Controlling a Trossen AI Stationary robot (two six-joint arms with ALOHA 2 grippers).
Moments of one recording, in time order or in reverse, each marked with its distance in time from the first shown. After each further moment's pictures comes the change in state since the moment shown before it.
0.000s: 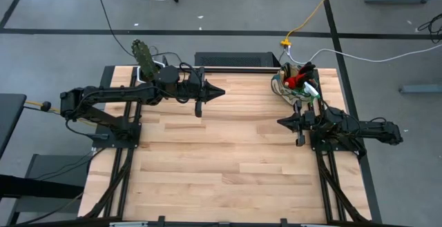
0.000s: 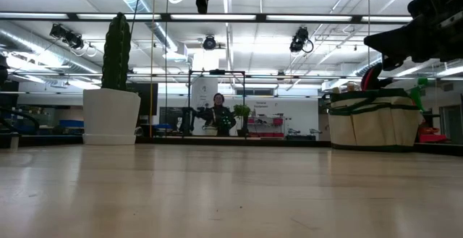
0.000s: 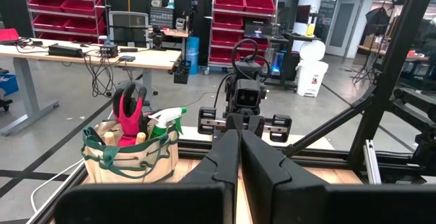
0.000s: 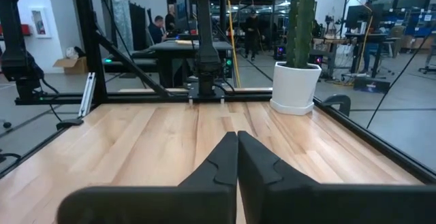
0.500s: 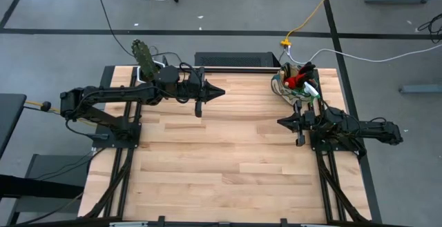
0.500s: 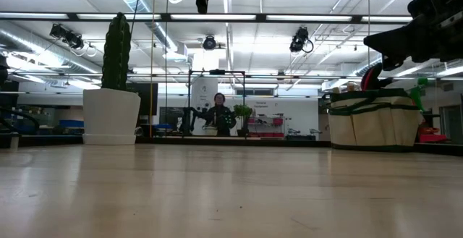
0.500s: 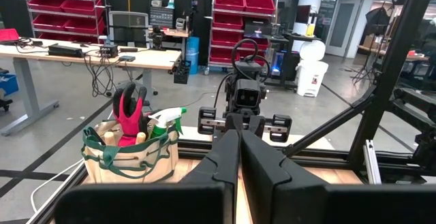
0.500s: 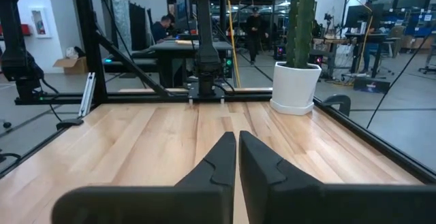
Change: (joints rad) left arm 0.000 0.000 0.000 0.000 0.000 0.000; right arm 0.000 0.000 0.000 0.000 0.000 0.000
